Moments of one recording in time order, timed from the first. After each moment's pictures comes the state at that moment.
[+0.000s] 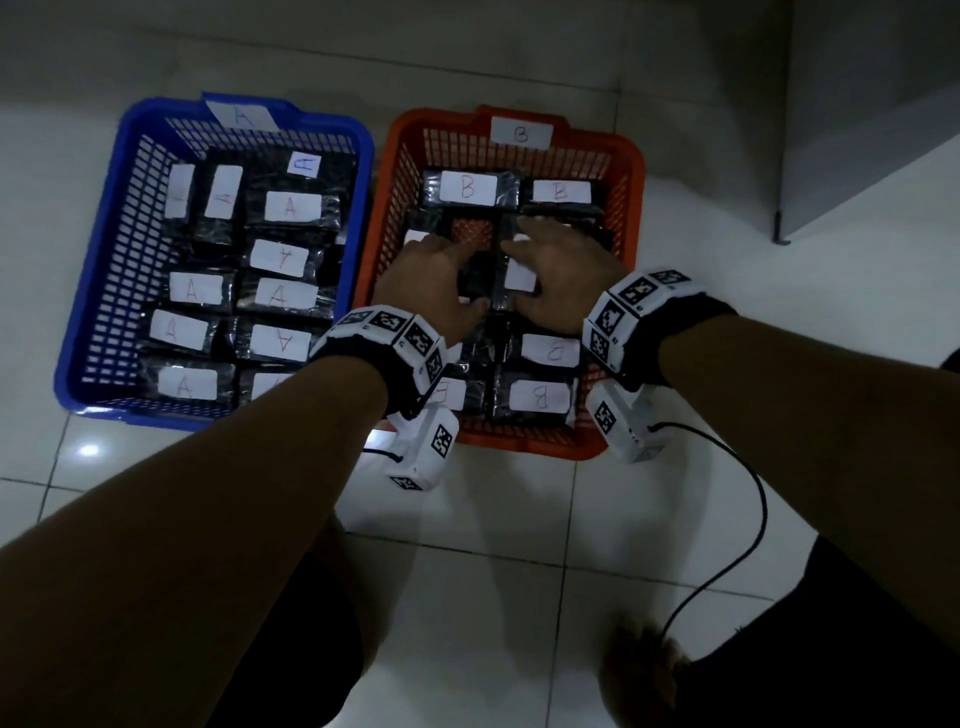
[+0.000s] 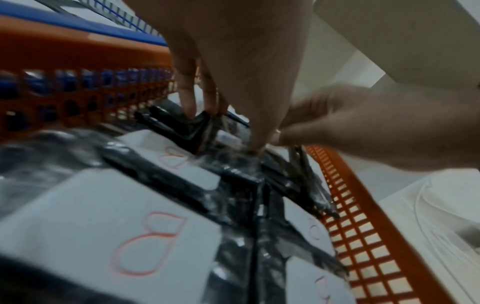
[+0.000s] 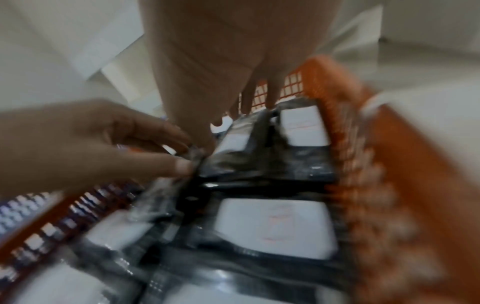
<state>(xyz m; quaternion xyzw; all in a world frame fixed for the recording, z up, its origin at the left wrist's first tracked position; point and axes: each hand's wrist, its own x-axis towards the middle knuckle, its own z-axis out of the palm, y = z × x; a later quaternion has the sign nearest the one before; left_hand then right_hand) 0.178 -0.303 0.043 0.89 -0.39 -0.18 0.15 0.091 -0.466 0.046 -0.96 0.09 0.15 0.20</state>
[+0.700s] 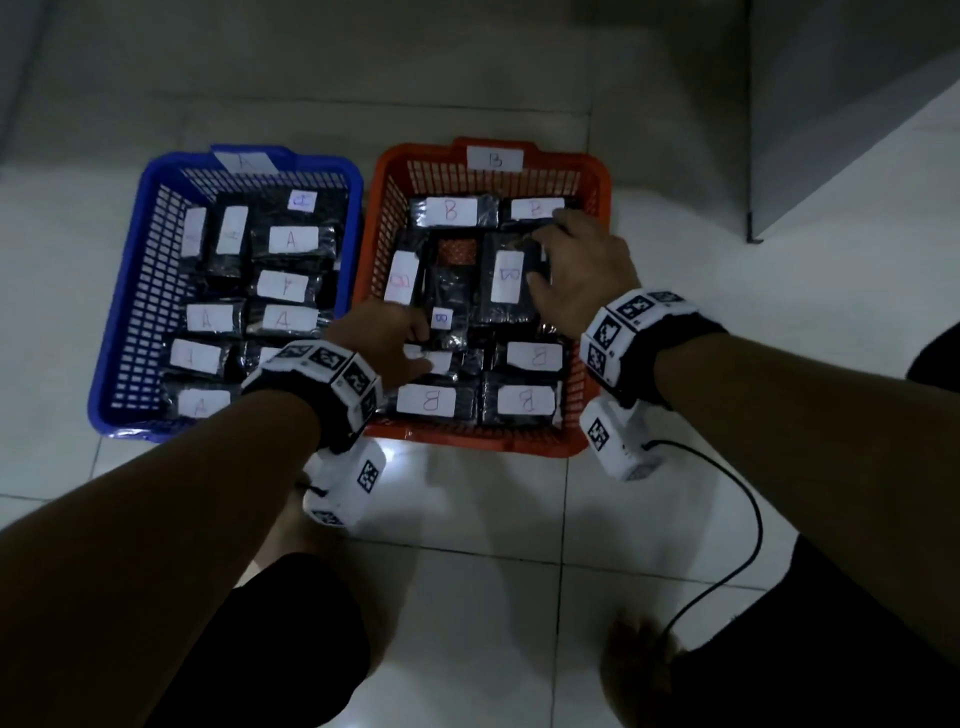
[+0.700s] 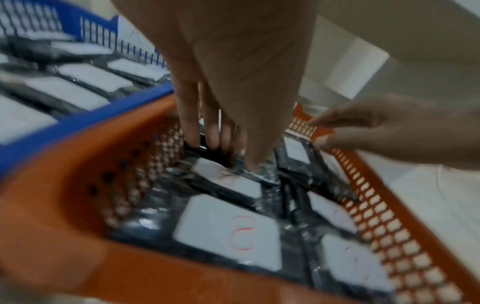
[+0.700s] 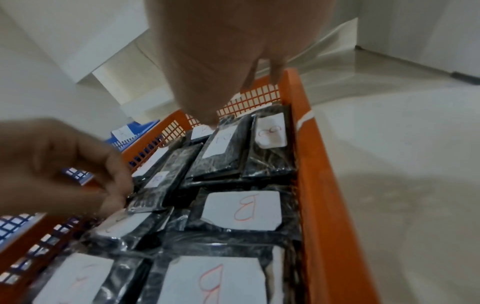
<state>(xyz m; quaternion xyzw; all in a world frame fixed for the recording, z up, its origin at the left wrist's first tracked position) 0.180 -0.262 0.075 0.87 -0.42 -0.27 0.03 0.065 -0.474 0.063 -0.95 0.23 0.01 0.20</state>
